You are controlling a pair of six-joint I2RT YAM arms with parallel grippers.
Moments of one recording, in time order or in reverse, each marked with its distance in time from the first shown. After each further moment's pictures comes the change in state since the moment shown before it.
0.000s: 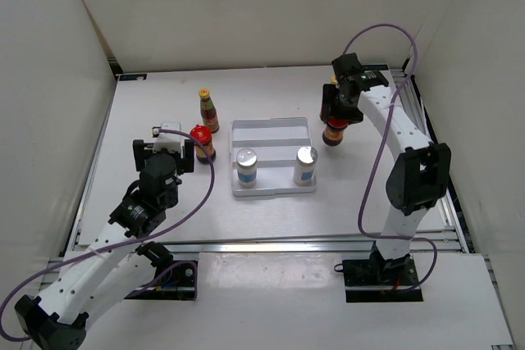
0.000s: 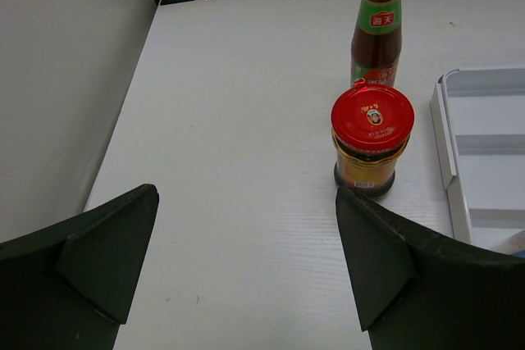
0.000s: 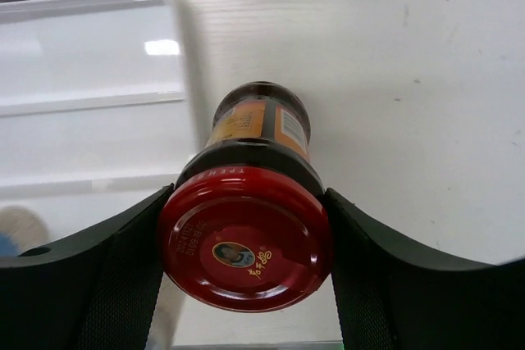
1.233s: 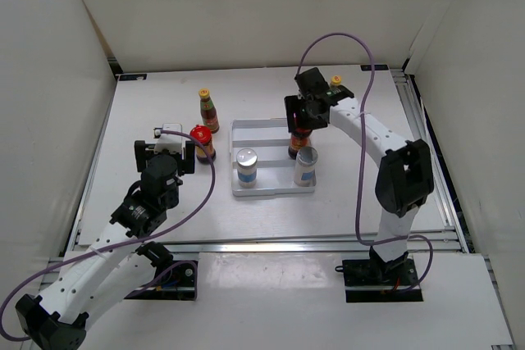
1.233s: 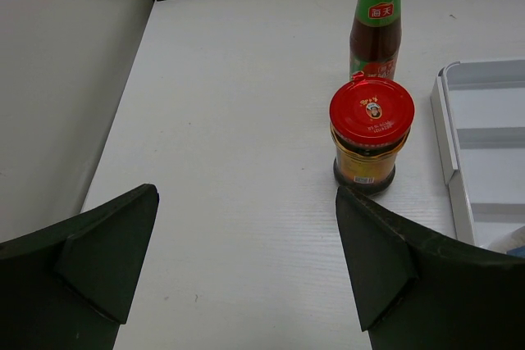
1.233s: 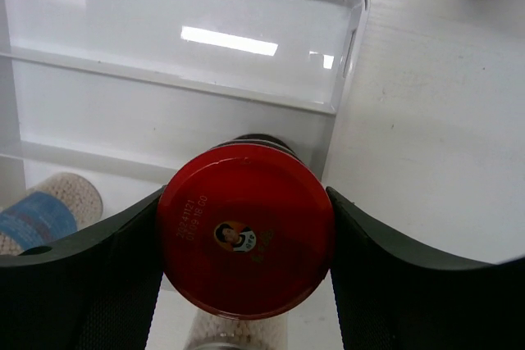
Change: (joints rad) left arm 0.000 0.001 -0.017 0.007 0.006 0.000; right arm 0.227 0.011 -0.086 0.199 -0.081 -0.025
